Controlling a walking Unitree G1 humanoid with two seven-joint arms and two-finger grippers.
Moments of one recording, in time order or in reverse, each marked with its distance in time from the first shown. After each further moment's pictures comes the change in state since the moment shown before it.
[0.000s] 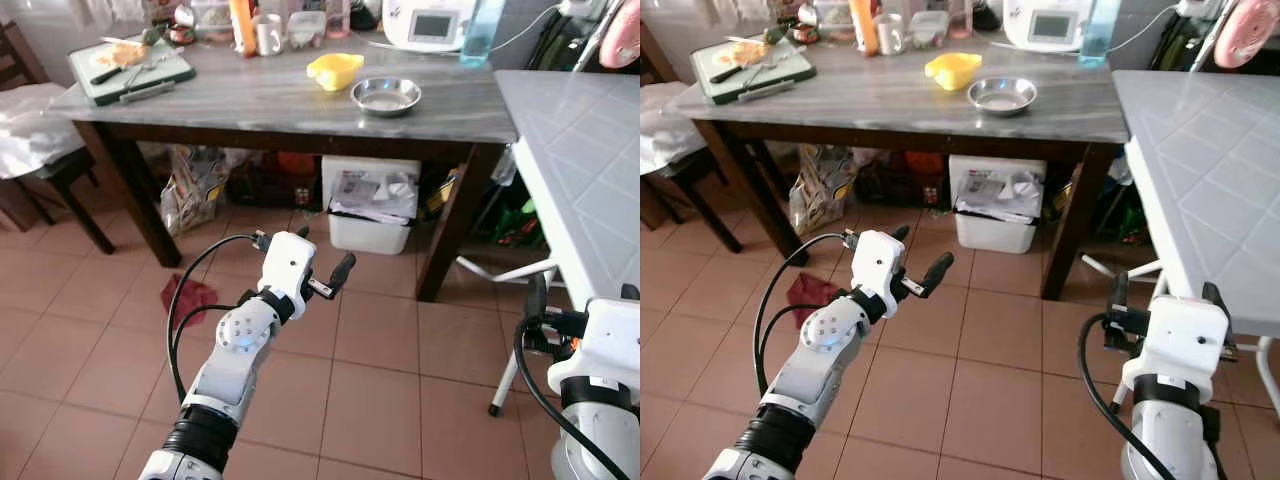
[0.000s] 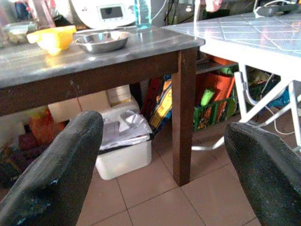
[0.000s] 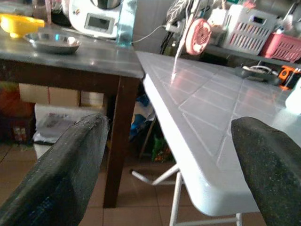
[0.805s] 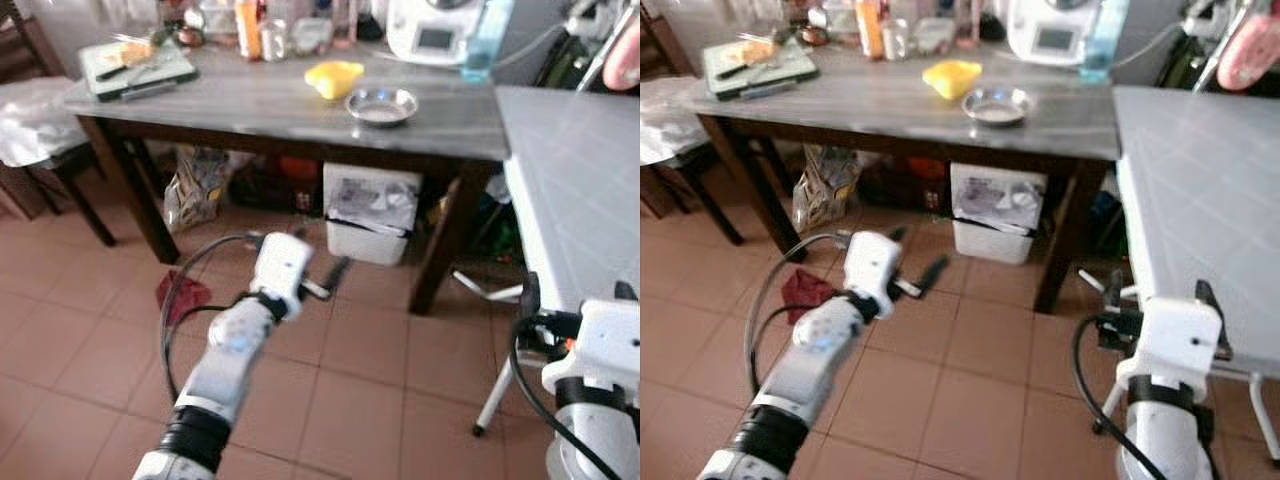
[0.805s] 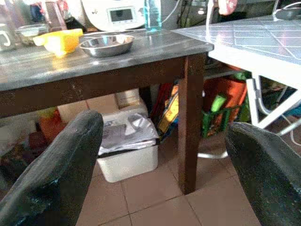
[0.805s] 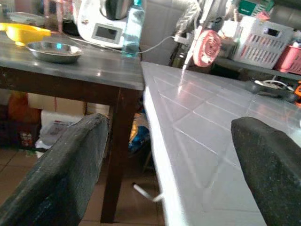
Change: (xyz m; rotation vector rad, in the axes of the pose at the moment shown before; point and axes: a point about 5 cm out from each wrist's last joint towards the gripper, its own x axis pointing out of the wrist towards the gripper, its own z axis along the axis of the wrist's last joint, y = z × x) left arm -0.004 0.006 -0.002 0.006 0.004 0.001; right arm 0.000 0.003 0.002 0.002 -0.020 0.014
